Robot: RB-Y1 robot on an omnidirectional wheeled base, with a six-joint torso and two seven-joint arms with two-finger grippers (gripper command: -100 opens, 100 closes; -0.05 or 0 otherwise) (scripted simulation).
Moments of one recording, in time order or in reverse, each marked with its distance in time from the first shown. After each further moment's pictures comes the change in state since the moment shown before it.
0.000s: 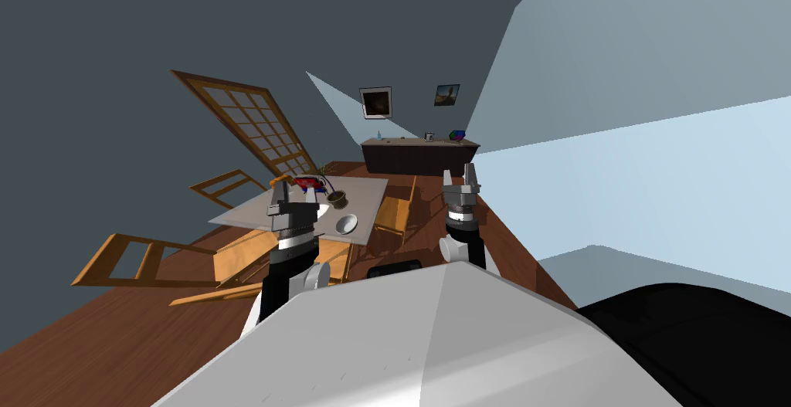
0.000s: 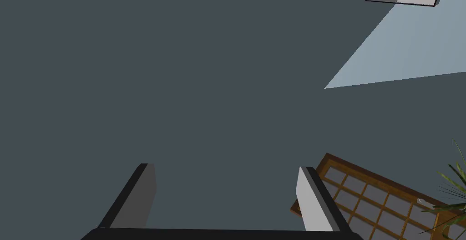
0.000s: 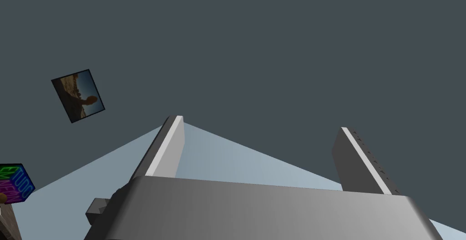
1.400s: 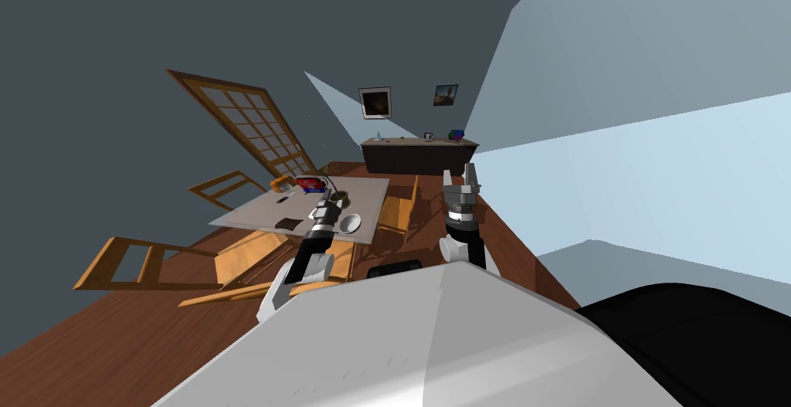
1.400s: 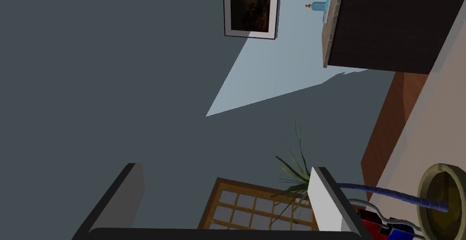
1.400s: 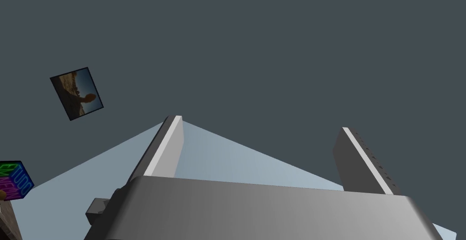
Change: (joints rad) left arm -0.169 0.209 -0.024 0.257 0.028 0.317 0.080; right arm 0.000 0.000 0.000 0.000 0.000 0.000 0.000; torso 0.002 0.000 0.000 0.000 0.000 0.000
